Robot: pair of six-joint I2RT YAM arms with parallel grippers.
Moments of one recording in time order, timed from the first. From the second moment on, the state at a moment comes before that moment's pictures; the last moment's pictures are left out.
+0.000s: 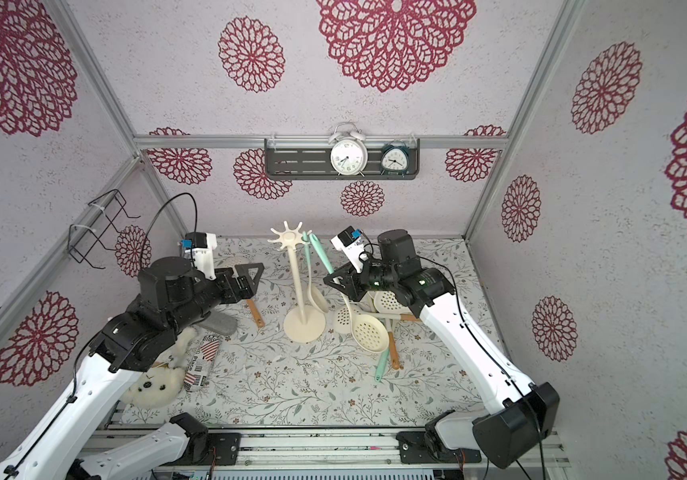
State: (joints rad) left arm -0.49 1.02 1.32 -0.65 -0.04 -0.53; right arm 0.52 1.35 1.43 -0.60 -0.67 0.01
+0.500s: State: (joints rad) left arm -0.46 1.12 1.45 -0.66 0.20 -0.54; right arm 0.52 1.37 1.43 -0.61 -0.72 -0.01
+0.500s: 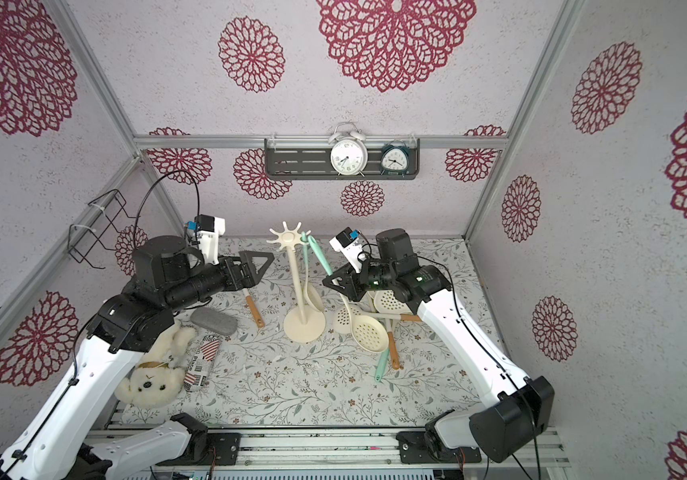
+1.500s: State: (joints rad) left arm -0.46 1.19 1.45 -0.62 0.31 -0.54; right arm 0.54 1.40 1.39 -0.54 -0.76 -0.04
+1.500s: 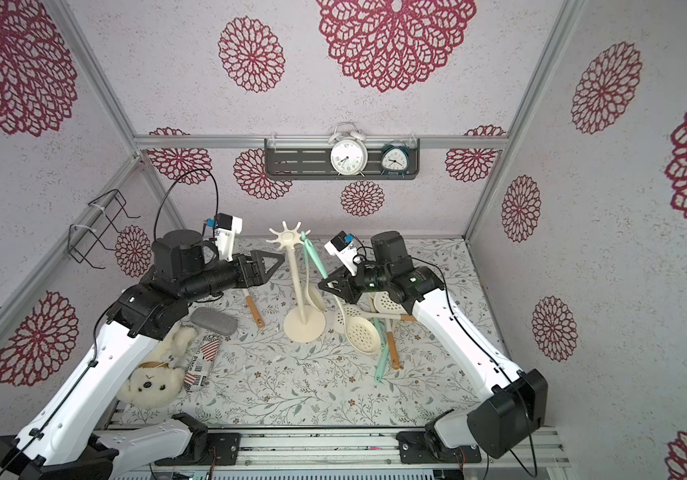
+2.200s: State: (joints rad) left arm -0.46 1.20 1.45 -0.62 0.31 -0.51; right arm 0.59 1.37 1.21 -0.21 -0.57 -0.18
